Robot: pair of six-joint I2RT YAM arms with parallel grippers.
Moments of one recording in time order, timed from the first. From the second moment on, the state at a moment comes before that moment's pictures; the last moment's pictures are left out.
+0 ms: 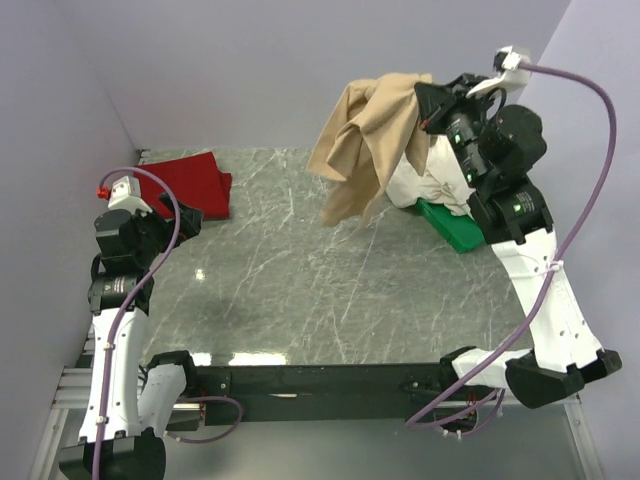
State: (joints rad) left arm 0.15 0.78 0.85 -0.40 0.22 -0.47; right arm 0.39 1.27 1.74 -0.23 0.13 0.32
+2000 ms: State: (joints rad) left arm -0.61 1.69 0.99 -0.22 -0.35 -0.62; right arm 0.39 1.19 0.79 -0.07 -0.04 0.57
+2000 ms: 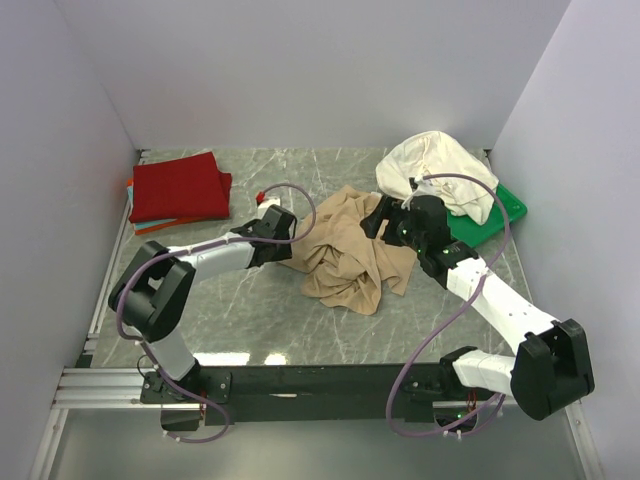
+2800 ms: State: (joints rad) left arm -0.62 1.78 1.03 -0.25 -0.33 -0.62; right arm 0.39 1.19 0.79 -0.07 -0.05 0.58
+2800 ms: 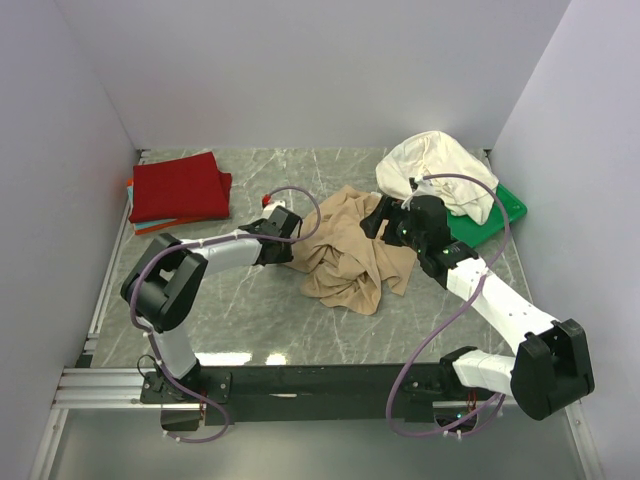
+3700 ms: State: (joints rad) left arm -0.48 1.66 1.31 -0.32 -0.19 -0.55; right arm 0.39 1.17 0.77 -0.07 -0.07 0.58
